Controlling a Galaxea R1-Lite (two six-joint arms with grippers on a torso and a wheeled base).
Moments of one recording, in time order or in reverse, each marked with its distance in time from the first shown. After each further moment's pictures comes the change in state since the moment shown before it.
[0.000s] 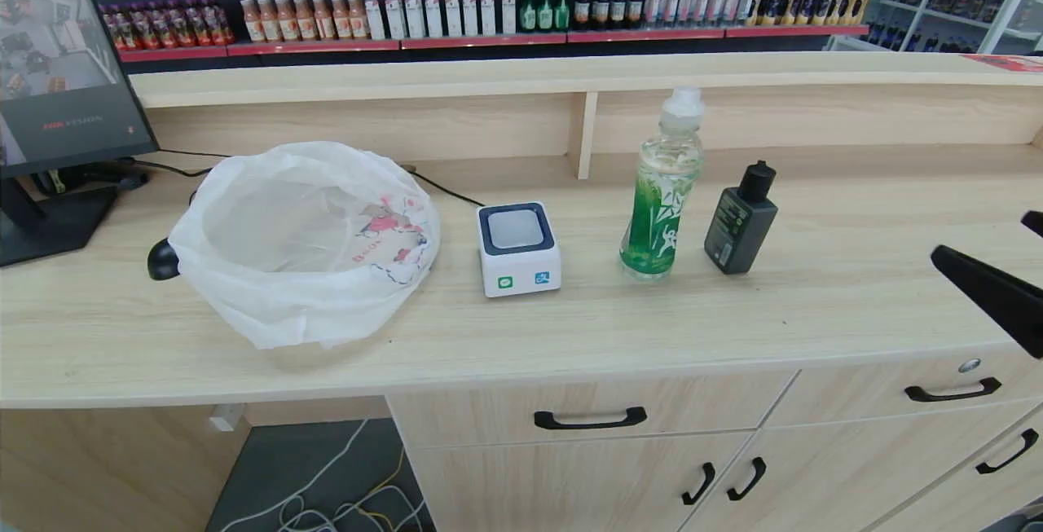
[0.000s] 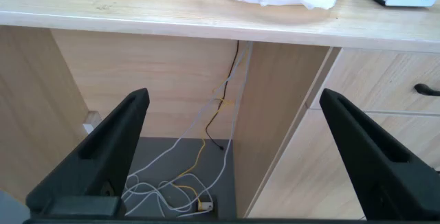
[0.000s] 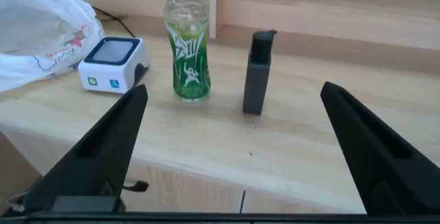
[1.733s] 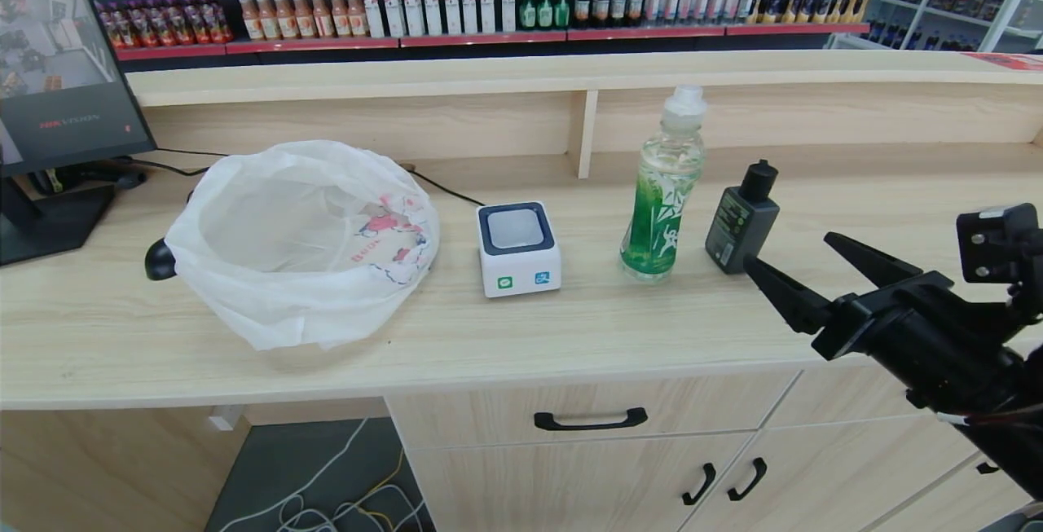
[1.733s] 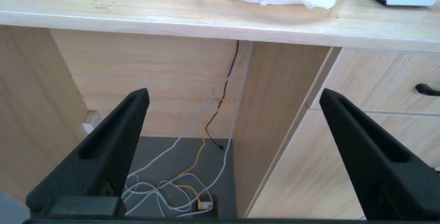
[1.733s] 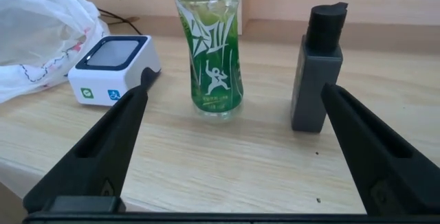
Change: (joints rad) left arm 0.000 0.000 0.000 0.000 0.000 -0.001; right arm 0.178 0.552 0.111 -0.668 -0.138 0.059
